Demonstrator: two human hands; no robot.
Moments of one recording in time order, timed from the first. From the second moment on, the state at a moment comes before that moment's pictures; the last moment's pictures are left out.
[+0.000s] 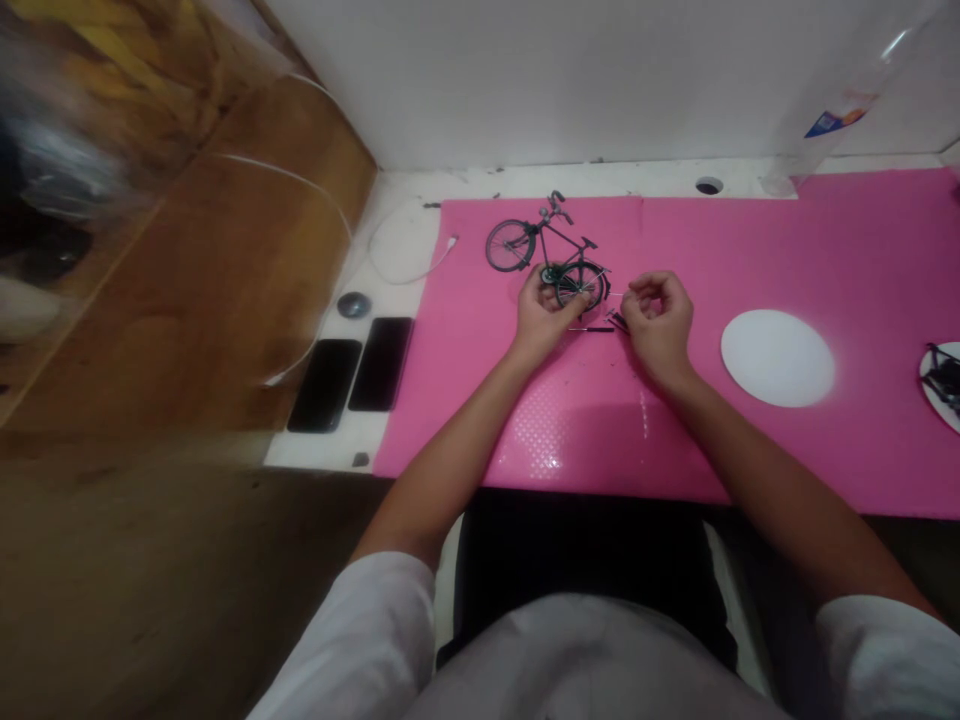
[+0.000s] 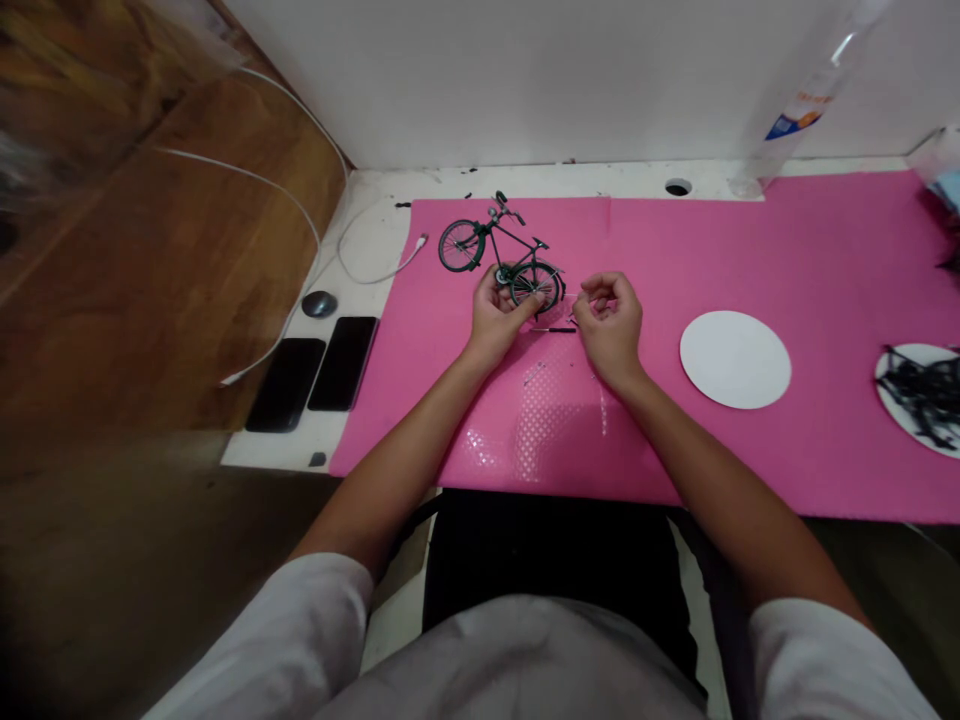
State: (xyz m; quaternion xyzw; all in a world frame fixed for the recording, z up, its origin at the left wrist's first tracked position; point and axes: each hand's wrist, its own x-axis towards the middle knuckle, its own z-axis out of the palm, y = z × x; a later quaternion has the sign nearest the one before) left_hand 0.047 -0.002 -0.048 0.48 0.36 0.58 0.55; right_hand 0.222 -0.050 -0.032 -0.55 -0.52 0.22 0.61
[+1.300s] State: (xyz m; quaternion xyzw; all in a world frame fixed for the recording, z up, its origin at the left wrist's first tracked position) left_hand 0.046 -0.004 -0.042 0.52 0.36 0.53 0.57; right_hand 0.229 -0.048 -0.032 -0.57 -0.60 0.19 0.52
